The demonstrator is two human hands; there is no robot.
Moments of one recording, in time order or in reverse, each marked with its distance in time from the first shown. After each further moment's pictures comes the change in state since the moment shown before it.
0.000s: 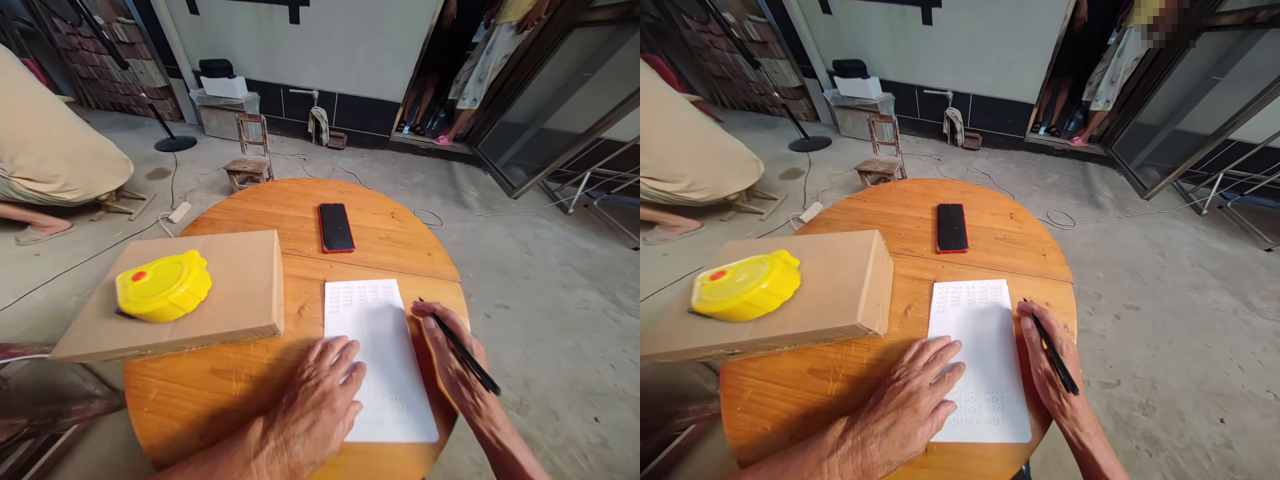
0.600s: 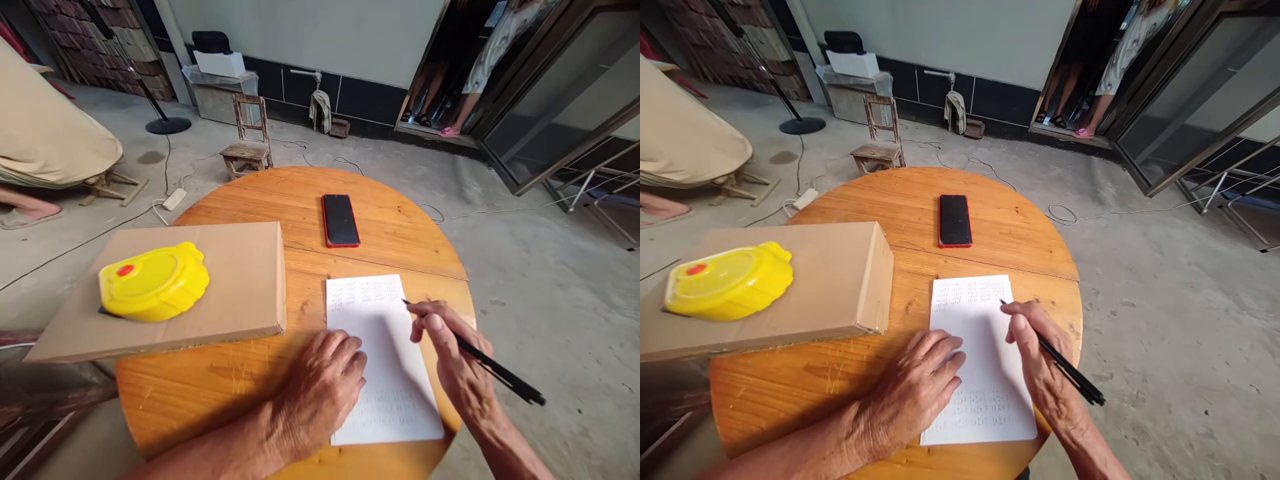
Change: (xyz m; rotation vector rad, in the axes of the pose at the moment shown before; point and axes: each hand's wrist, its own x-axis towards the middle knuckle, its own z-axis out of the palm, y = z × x) left_hand 0.008 -0.013 0.011 -0.034 0.116 0.034; right_hand 0.004 -0.032 0.008 0.046 -0.058 -0.106
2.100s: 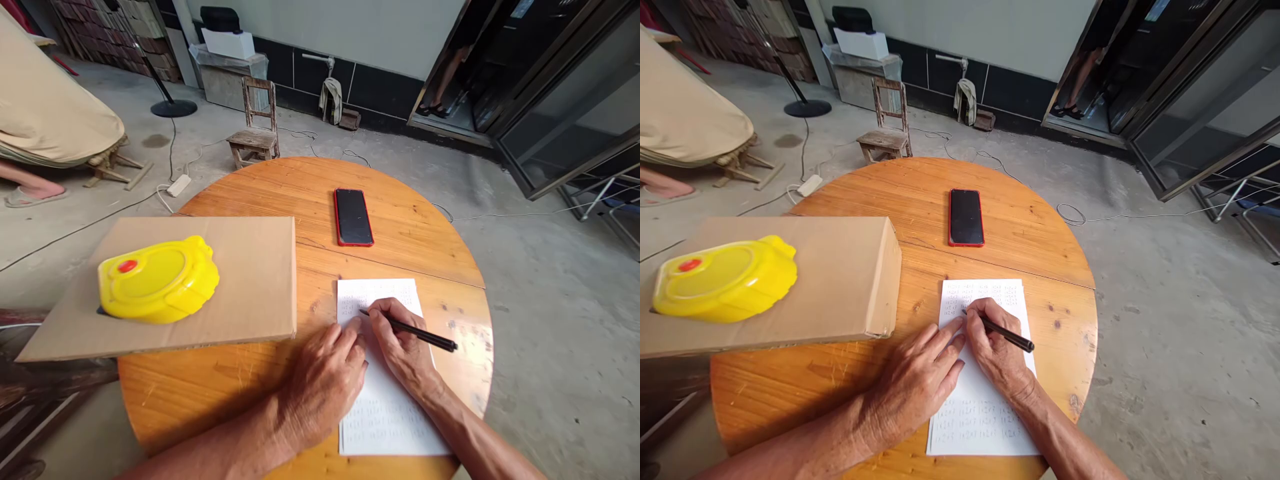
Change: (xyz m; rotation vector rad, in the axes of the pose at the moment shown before) left_hand 0.006 -0.014 0.010 0.116 0.250 -0.072; right_hand 0.019 -0.010 0.070 0.073 -0.168 -0.138
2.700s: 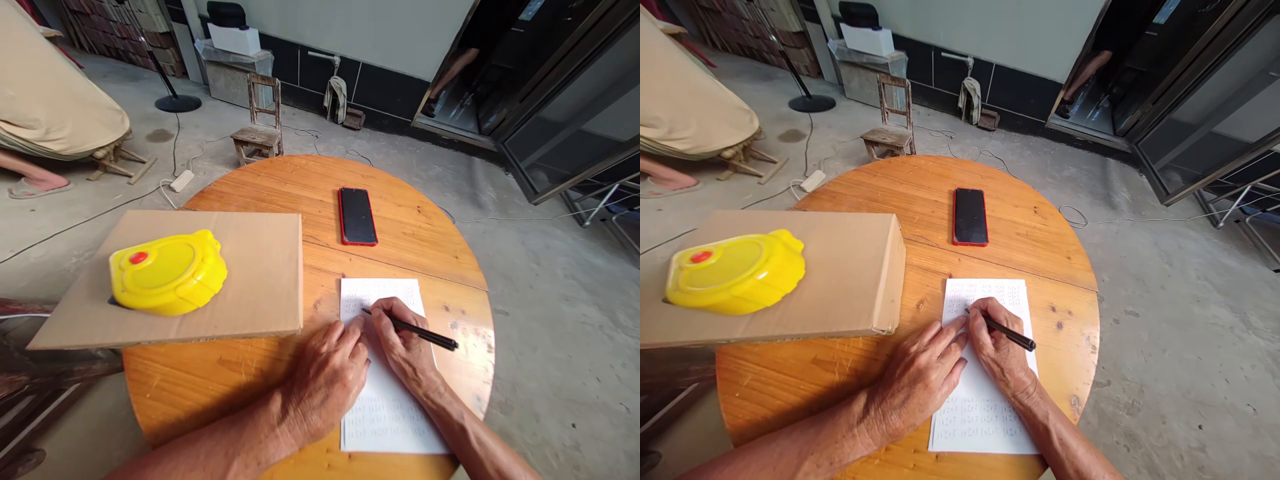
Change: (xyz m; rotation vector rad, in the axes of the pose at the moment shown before) left_hand 0.001 0.000 0.001 -0.016 -0.042 -0.007; right_hand 0.002 -0.008 0.001 -0.028 -0.015 0.039
